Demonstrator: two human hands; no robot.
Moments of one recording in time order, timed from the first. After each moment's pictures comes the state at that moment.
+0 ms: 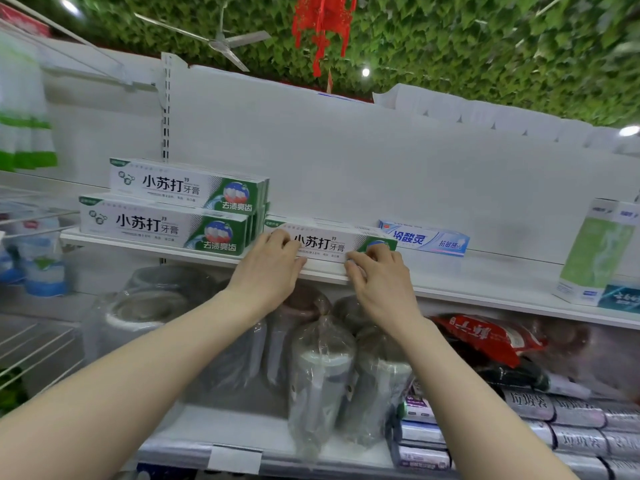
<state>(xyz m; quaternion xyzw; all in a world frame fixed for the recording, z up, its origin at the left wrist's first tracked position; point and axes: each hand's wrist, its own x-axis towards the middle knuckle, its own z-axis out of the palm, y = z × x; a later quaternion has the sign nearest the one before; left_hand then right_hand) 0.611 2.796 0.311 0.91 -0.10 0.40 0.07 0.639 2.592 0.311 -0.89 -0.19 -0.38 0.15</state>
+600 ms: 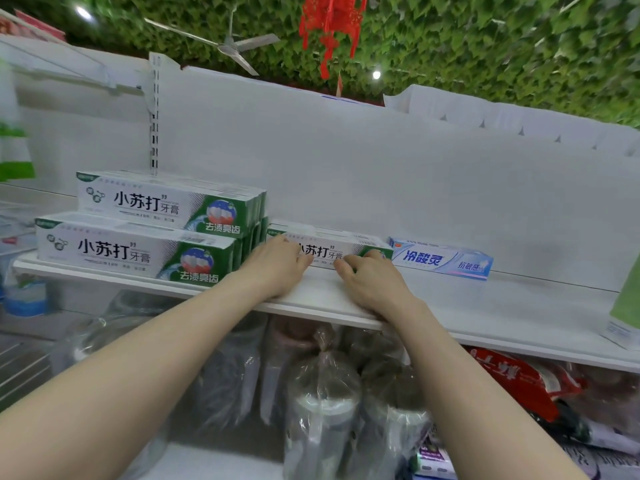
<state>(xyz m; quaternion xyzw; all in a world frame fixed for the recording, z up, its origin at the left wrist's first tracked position) 0.689 2.792 0.358 0.97 -0.02 0.21 0.12 0.721 2.616 0.355 -0.97 -0.14 -0.15 0.14</state>
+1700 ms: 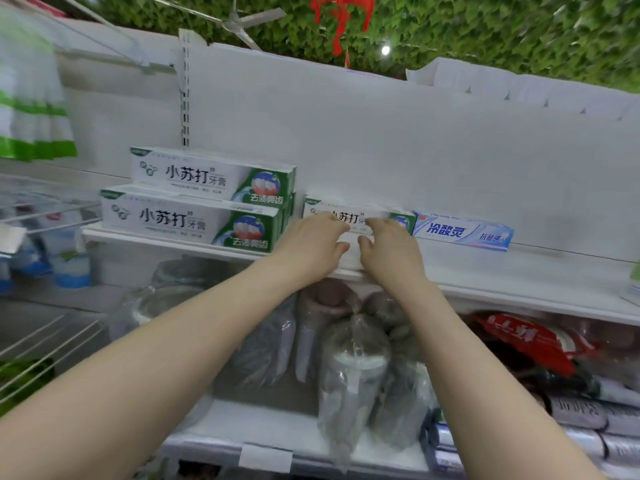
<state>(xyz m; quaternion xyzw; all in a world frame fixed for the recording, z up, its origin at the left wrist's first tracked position) 0.635 2.800 0.351 0.94 -0.14 0.29 0.10 0.667 2.656 0.348 -0.94 -0.14 -0.28 0.16</state>
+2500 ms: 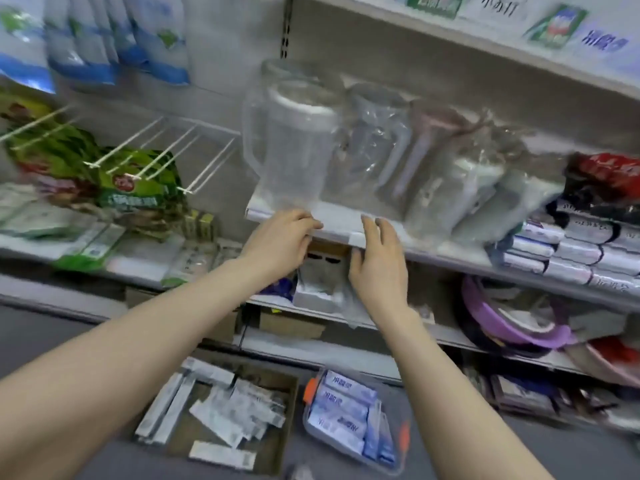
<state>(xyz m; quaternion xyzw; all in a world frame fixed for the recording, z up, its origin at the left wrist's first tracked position) 0.430 2.984 0.065 0.96 -0.11 0.17 0.22 0.443 2.797 0.057 -0.95 -0.14 -0.21 0.20</state>
